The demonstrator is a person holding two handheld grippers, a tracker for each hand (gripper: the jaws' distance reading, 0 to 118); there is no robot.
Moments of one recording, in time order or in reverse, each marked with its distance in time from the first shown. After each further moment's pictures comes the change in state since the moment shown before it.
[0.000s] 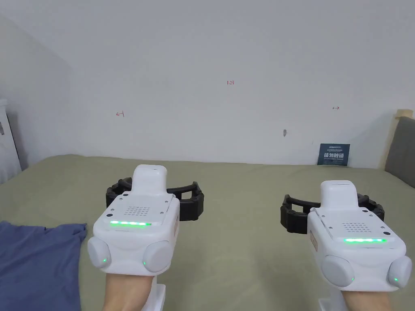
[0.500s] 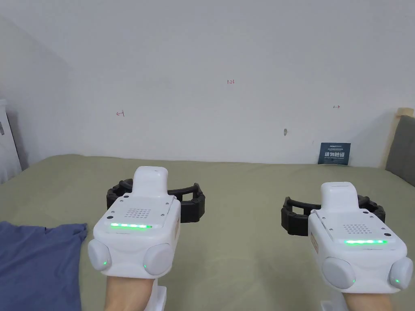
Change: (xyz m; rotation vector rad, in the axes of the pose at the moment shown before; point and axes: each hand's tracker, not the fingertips) left arm 0.001 -0.002 0.000 -0.002 -0.005 -0.003; right arm -0.001 -0.004 -0.001 -0.013 0.001 0.011
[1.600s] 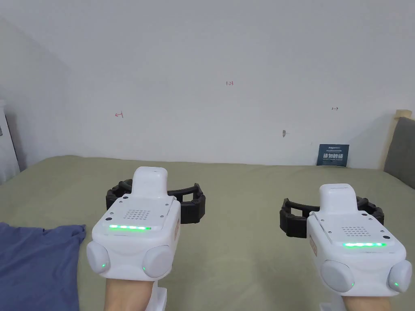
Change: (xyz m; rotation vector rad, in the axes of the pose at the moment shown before) left arm 0.001 0.002 0.003 0.008 -0.009 0.008; right arm -0.001 0.001 0.004 0.006 -0.001 0.001
